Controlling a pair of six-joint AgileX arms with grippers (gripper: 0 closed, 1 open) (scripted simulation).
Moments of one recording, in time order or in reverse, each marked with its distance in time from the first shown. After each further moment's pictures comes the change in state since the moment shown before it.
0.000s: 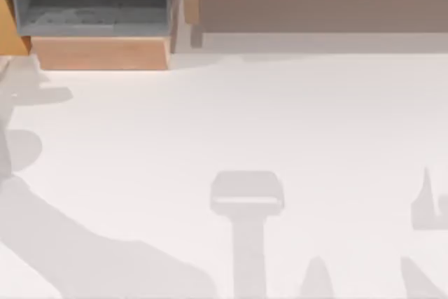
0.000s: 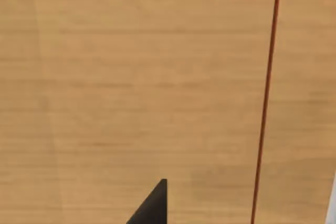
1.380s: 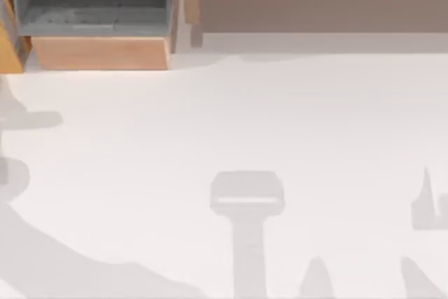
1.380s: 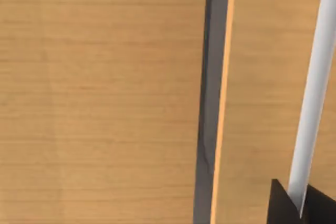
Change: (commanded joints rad) left arm 0.052 -0.083 -0.198 0.090 0.046 -0.006; right arm 0.000 0.000 0.000 0.000 0.000 0.000
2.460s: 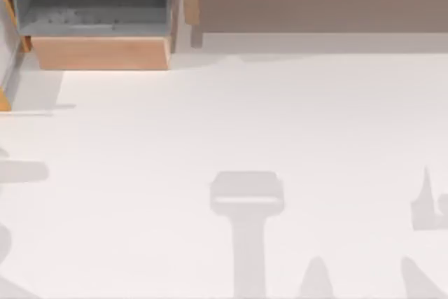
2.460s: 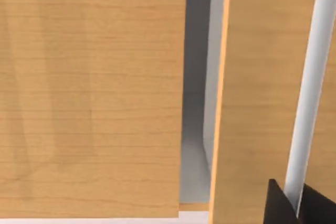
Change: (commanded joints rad) left arm 0.113 -0.135 -0.320 0.179 0.113 0.009; right arm 0.000 0.000 0.000 0.000 0.000 0.000
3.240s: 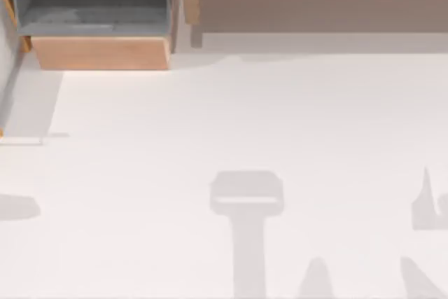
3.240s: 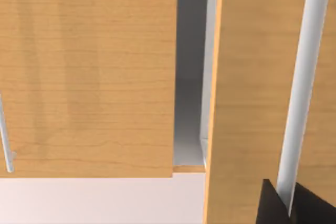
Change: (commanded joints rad) left arm 0.099 -0.063 -0.173 0.095 0.096 0.007; right arm 0.000 0.000 0.000 0.000 0.000 0.000
